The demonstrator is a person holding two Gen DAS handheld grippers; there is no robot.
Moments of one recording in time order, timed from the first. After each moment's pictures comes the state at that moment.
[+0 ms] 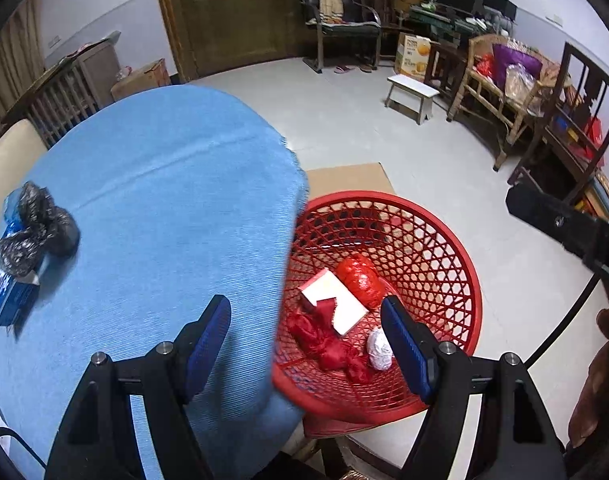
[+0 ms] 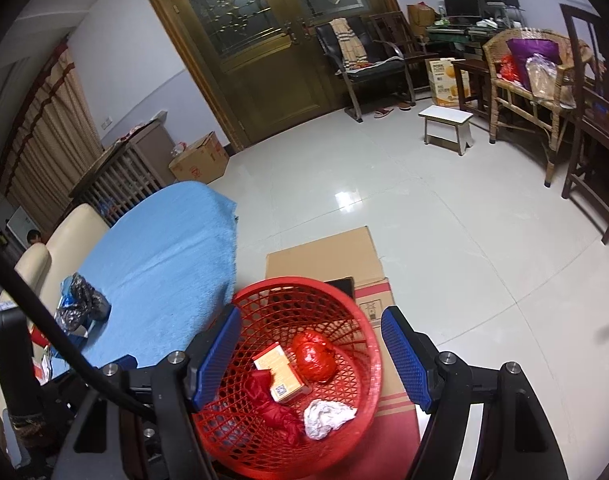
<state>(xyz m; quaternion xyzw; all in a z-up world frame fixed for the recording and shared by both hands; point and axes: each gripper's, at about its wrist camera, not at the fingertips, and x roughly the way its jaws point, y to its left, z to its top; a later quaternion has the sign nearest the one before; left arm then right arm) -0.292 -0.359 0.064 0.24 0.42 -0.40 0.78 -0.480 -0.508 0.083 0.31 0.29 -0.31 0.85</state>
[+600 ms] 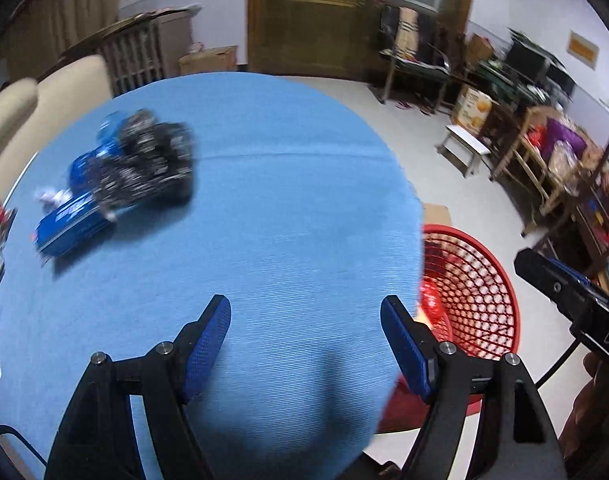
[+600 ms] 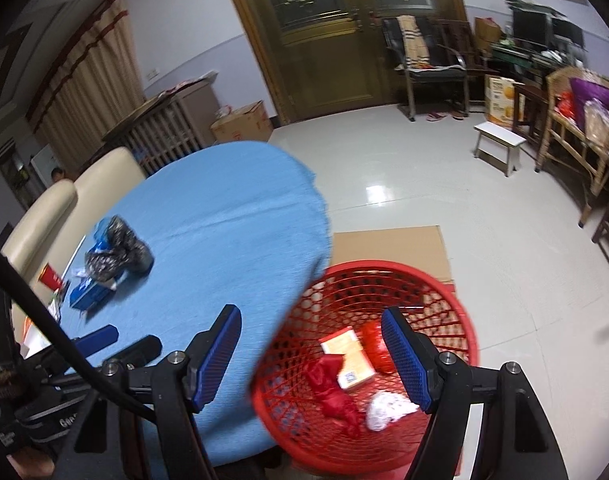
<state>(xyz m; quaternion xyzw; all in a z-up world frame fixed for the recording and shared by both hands) -0.216 -0.247 0.077 0.13 0.44 -0.33 0.83 -0.401 -0.434 0.095 0.24 0.34 -0.24 0.88</state>
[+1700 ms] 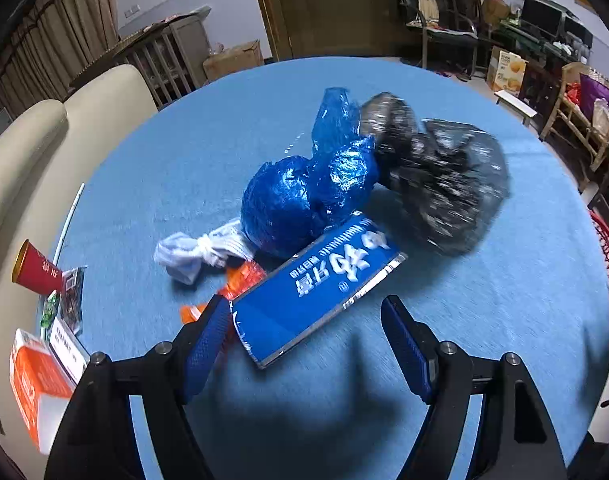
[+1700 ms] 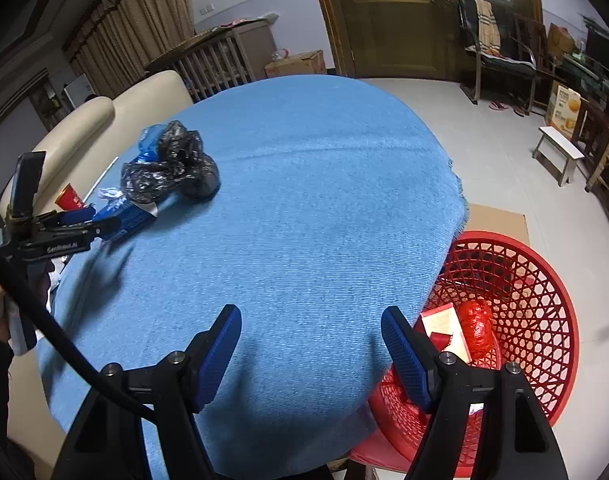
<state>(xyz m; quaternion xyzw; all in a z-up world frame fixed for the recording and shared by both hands) -0.019 -0.151 0.058 0.25 0.42 -0.30 0.82 -0.307 -0.356 0.055 0.20 0.42 -0.15 0.87</state>
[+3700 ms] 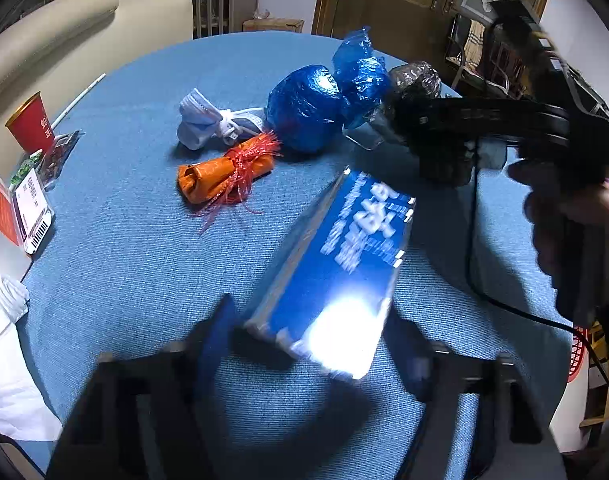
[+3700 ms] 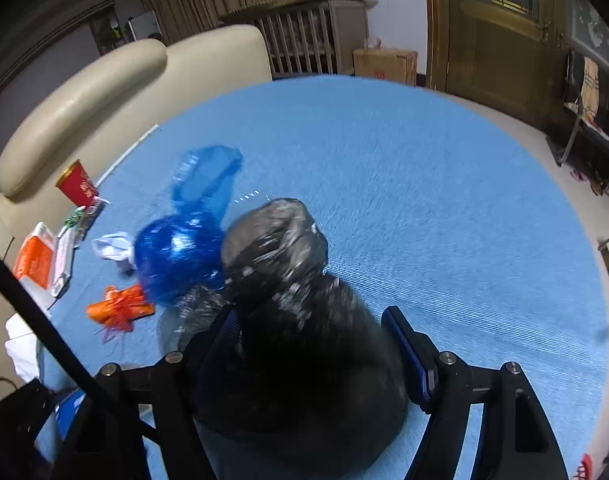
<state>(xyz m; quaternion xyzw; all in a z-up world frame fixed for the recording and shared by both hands) -0.058 -0.087 0.026 0.09 0.49 -0.28 0.82 -0.030 -0.304 0.046 0.10 0.46 -0.03 0.88</state>
